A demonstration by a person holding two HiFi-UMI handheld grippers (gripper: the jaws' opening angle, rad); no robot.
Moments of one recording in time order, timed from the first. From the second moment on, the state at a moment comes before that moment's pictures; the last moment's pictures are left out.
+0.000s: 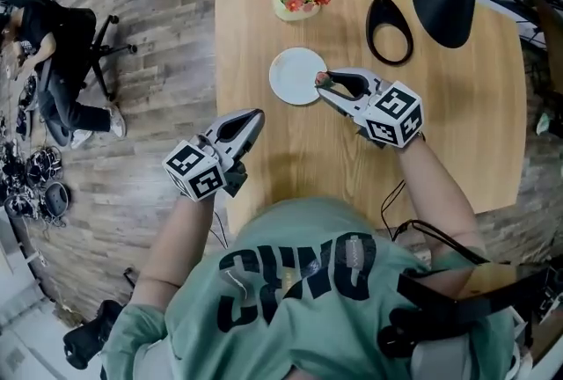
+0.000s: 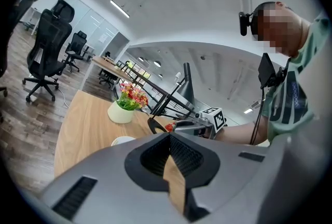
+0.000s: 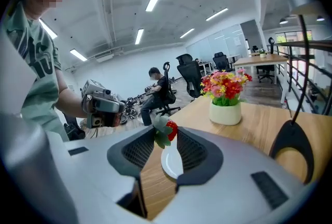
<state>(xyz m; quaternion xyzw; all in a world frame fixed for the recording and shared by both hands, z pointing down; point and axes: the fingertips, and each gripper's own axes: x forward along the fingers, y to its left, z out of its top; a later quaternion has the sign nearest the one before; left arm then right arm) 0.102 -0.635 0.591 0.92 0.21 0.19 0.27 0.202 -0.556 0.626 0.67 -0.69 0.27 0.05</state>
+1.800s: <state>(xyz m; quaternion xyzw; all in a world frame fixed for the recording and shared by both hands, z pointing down) 0.102 -0.657 0.659 0.90 0.20 0.22 0.31 0.217 -0.621 0.746 0.66 -0.65 0.31 0.19</state>
